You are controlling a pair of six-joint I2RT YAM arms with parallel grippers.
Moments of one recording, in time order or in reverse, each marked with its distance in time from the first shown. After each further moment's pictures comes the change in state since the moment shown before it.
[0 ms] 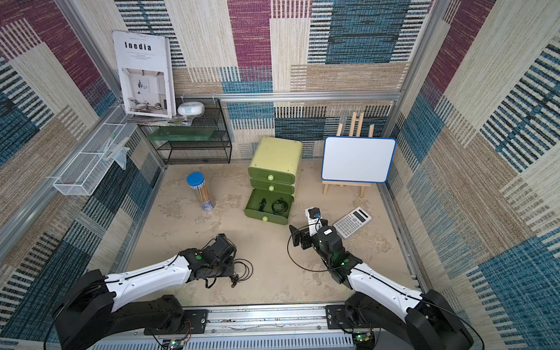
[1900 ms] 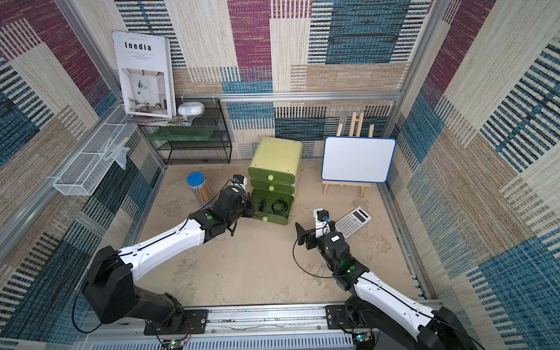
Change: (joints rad) left arm 0.126 0.285 0.545 0.388 -0.141 0.449; right arm 0.000 -0.148 -0.062 0.018 0.093 -0.007
